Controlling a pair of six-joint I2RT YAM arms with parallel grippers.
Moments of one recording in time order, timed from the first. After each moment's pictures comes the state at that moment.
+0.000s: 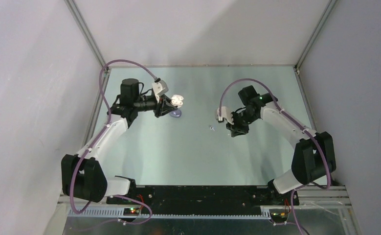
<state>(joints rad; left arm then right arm) -0.20 1.30 0.99 -0.17 0.94 0.38 0.39 1.50 1.16 -0.95 -0.54 -1.19</state>
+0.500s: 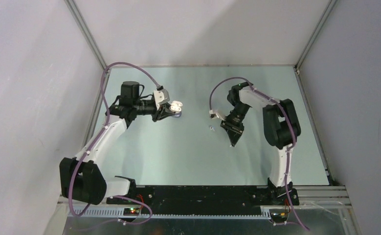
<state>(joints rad) -0.20 1.29 1.02 -0.39 0.95 0.70 0.38 2.01 1.53 -1.44 -0.59 -0.99</state>
